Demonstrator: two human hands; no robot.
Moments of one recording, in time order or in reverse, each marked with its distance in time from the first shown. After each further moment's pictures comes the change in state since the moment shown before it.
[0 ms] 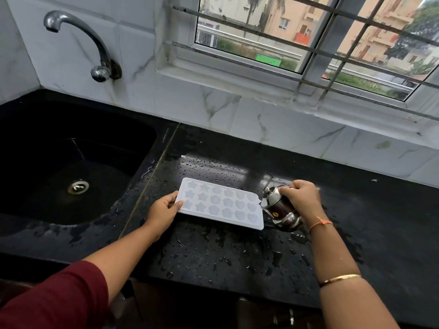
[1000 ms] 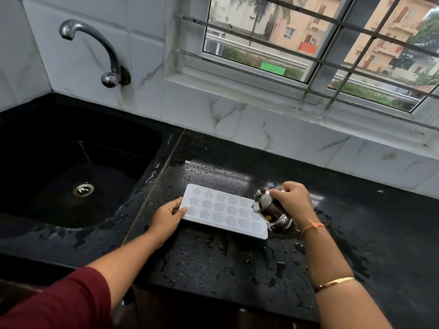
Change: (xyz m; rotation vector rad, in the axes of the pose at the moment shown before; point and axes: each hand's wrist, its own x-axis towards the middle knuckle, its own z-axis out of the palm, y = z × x) left_hand -0.005 0.005 0.000 0.003 -0.014 0.009; right_hand 0.002 -0.022 0.020 -0.056 -0.067 -0.061
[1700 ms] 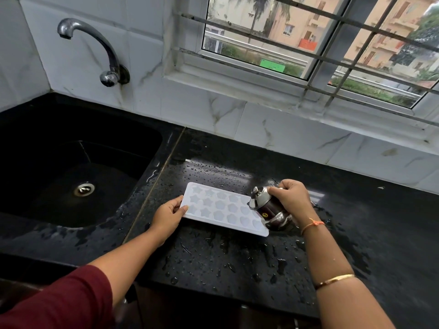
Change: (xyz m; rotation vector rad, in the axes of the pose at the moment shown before) left_hand 0.000 0.001 -0.001 0.005 0.003 0.011; right_hand -0.007 -0.006 0.001 0.080 -0.049 0.007
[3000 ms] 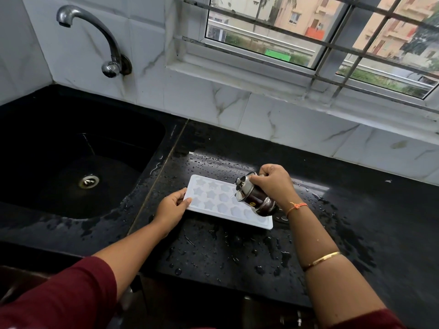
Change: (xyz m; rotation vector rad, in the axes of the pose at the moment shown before) left_hand 0.001 -0.002 0.000 0.005 -0.004 -0.004; right_hand 0.001 -0.032 0.031 -0.176 -0.083 -0.114
